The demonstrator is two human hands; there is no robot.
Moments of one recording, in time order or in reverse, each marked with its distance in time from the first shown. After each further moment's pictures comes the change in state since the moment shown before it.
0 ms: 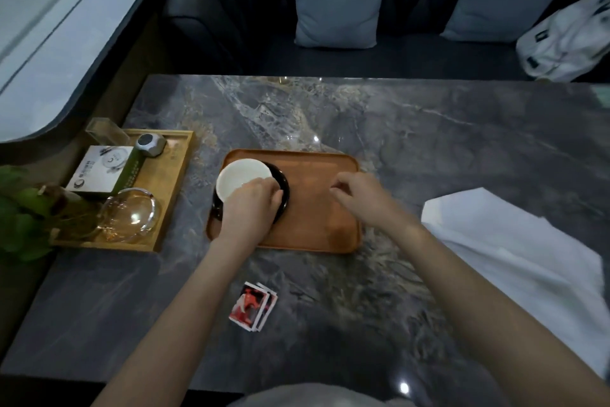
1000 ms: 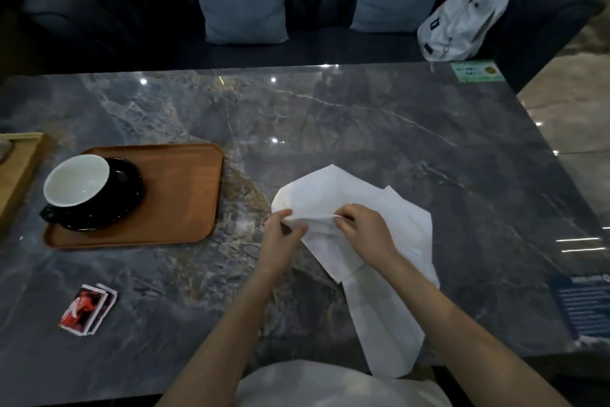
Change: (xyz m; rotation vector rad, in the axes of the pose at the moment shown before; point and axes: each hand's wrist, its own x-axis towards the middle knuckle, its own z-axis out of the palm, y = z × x) left_hand -0.067 0.237 0.193 -0.857 -0.277 -0.321; right_hand -0.162 0.232 -0.062 0.088 0.179 0.198
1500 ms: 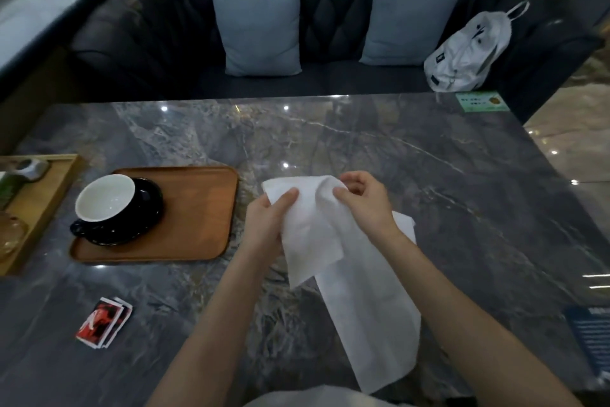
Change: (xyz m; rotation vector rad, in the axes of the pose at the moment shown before) left_hand -0.009 0.085 -0.045 -0.549 0.063 0.003; right_hand 0.036 -0.065 -0.043 0.659 0.176 0.171
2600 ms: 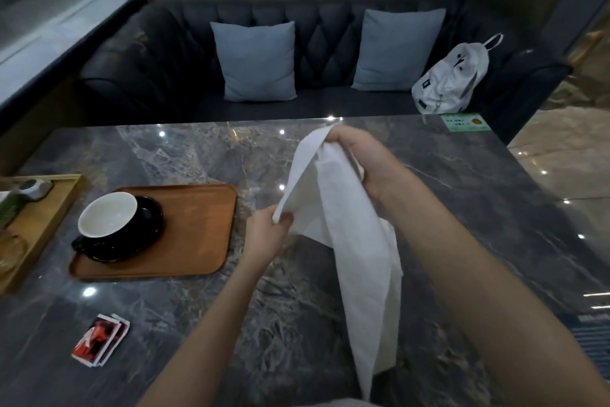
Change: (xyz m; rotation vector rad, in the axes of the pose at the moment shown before) left_hand 0.008 -0.004 -0.009 0.793 -0.015 0.378; right_hand -0.004 -0.113 -0.018 0.323 -0.348 0.172
